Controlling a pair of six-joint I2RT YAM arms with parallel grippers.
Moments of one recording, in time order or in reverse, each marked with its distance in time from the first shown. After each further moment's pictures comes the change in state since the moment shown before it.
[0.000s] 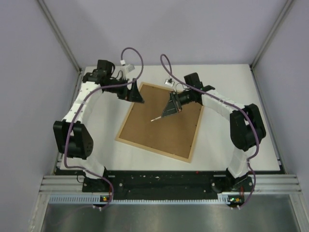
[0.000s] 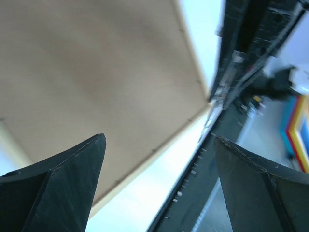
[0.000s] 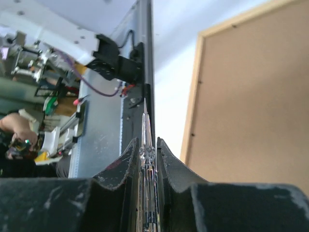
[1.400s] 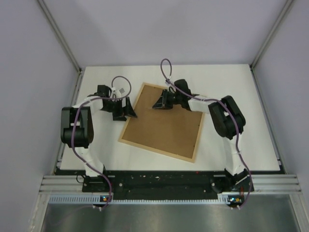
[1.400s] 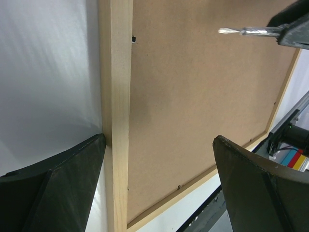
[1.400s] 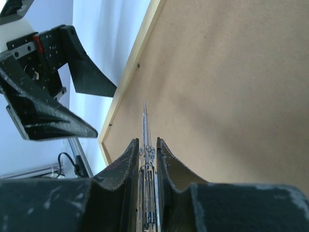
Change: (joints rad) left arm 0.200 0.153 -0.441 0.429 -0.200 -0.215; right arm 0.047 0.286 -0.029 0.593 0.645 0.704
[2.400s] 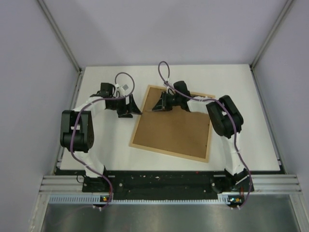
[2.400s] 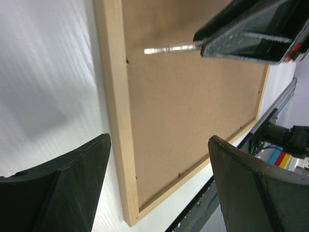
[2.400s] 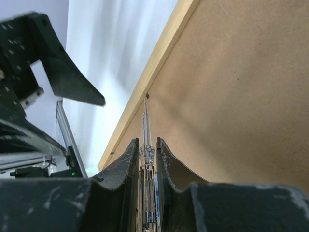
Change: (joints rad) left arm -0.080 -0.087 -0.059 0.097 0.061 -0.113; right arm 0.003 0.041 0.001 0.027 -0.045 -0.047
